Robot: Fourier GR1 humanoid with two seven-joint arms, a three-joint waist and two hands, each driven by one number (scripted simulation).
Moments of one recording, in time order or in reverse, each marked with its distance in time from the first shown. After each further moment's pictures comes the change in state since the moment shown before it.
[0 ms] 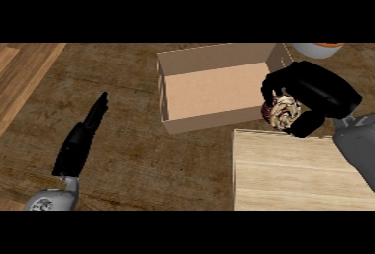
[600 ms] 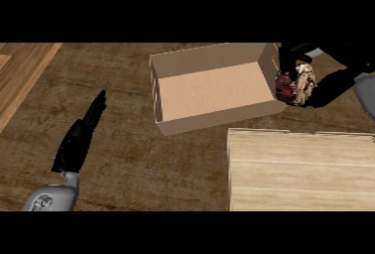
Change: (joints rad) left arm -0.024 -0.001 0.016 0.028 -0.006 0.013 0.015; right arm -0.237 0.009 -0.133 0.309 -0.344 0.199 -0.479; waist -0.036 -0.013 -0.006
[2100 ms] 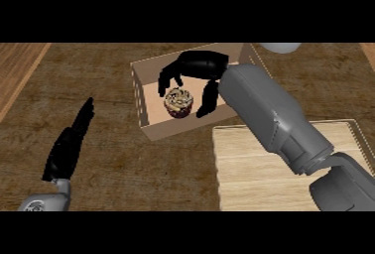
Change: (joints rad) left arm 0.054 0.007 0.053 0.020 0.001 0.020 -0.010; right arm -0.435 0.516 0.318 0.798 0.198 -0.176 -0.131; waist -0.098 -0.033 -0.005
